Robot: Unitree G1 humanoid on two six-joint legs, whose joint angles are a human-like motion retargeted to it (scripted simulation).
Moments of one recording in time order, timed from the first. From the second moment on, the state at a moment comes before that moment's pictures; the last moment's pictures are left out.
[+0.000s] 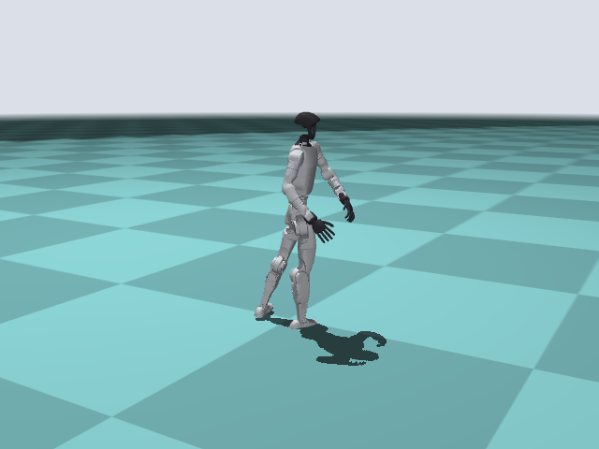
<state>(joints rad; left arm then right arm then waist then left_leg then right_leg) -0.56 0.32 -1.08 0.82 0.08 -0.31 0.00 0.03 -0.54 0.15 0.67 0.05 -0.11 -0.11 -0.48 0.15 0.00 0.28 0.27 1.06 0.00 -0.11 -0.19 -0.10 0.19 0.39 -0.09 0.18 0.26</state>
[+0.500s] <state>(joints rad) -0.78 0.13 -1.26 0.78 0.16 -0.30 0.02 0.21 -0.59 -0.12 0.71 0.07 -0.06 -0.14 -0.61 0.24 0.03 0.34 0.25 1.10 -0.02 -0.09 -0.20 -0.06 0.20 0.41 -0.09 0.17 0.26</state>
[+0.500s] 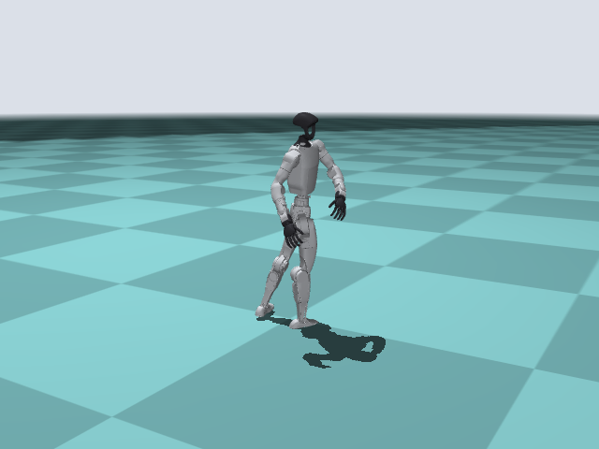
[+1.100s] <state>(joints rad) -0.24 0.50 -0.69 0.53 0.20 -0.25 0.11 0.03 -0.57 0.46 0.65 -0.09 -0.14 -0.13 0.05 -0.04 -0.06 0.00 0.08 0.20 -0.01 -0.10 -0.21 0.02 -0.20 -0.34 0.05 -0.07 0.26</state>
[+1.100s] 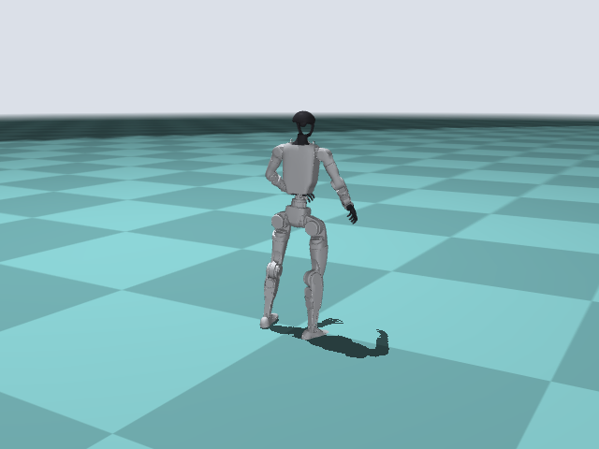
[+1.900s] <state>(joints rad) 0.43 0.60 -0.02 0.06 -0.15 -0.28 -0.04 -0.48 -0.25 0.92 0.48 -0.19 -0.21 -0.02 0.82 -0.36 -0.06 -0.14 -0.12 -0.40 -0.09 -0.02 -0.18 0.20 -0.32 -0.97 0.14 -0.08 0.18</state>
